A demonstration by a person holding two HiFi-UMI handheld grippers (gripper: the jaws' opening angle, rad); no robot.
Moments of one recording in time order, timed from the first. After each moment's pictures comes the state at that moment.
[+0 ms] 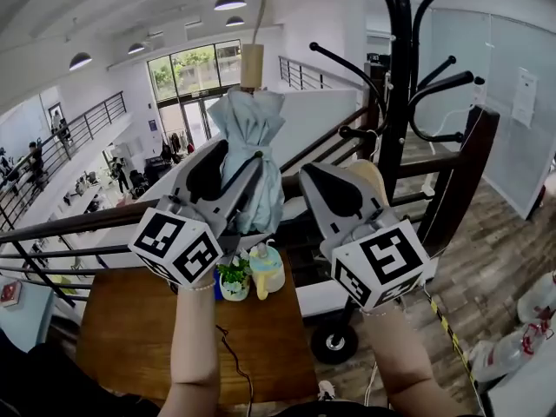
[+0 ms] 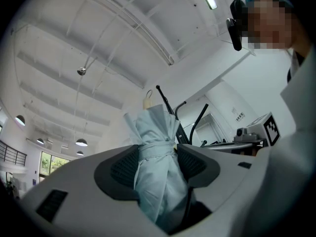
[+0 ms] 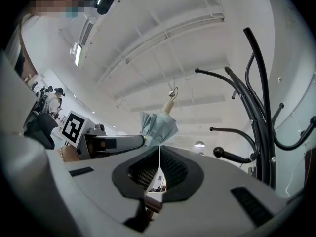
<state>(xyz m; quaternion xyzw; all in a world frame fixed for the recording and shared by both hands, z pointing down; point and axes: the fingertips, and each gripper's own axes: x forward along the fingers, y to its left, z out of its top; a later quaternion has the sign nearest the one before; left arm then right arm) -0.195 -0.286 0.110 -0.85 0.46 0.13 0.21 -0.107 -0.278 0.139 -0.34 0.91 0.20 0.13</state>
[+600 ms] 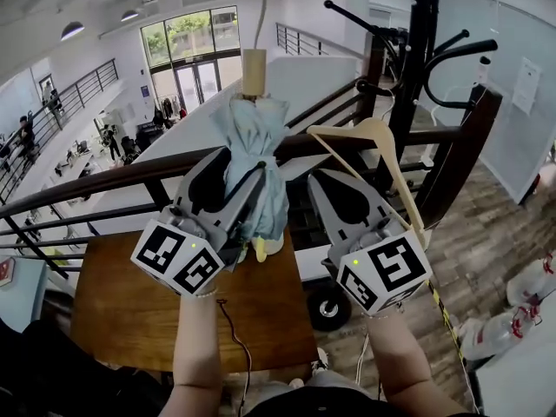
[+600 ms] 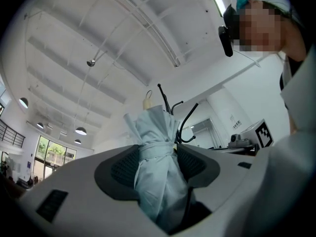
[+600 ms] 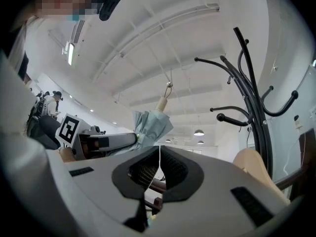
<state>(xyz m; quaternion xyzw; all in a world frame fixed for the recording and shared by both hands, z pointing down) -0.209 -0.247 0.178 -0.87 0.45 0.15 0.15 -0.113 -0.249 0.202 -0.35 0.92 0.15 0.09</state>
